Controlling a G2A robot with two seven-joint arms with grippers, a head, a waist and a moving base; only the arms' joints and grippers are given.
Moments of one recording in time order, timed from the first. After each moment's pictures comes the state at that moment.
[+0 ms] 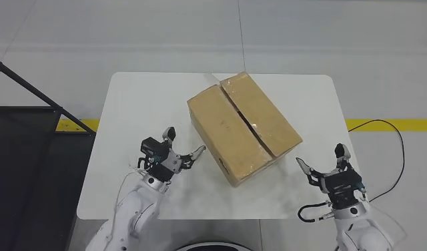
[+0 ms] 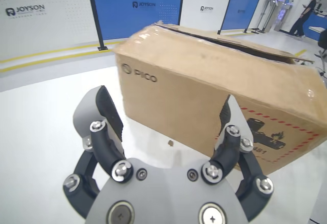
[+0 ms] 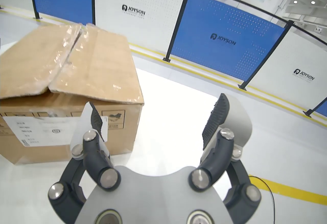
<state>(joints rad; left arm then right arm) 1.55 -1.21 -1.29 -1.79 1.27 -0.13 0.26 -1.84 -1.16 1.68 -1.99 -1.46 -0.21 -0.25</state>
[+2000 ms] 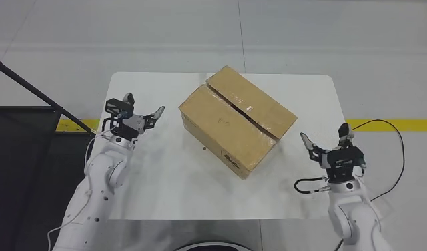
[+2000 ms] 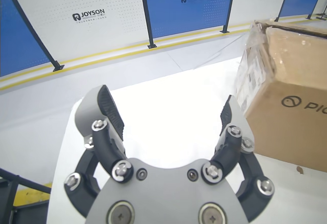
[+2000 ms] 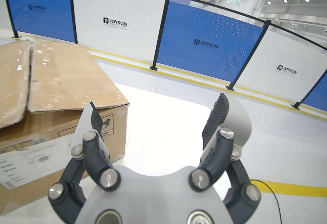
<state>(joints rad) 1.20 -1.20 -1.44 -1.42 1.36 -0.22 0.21 -1.65 -1.19 1.64 -1.88 -1.44 -0.16 -0.32</state>
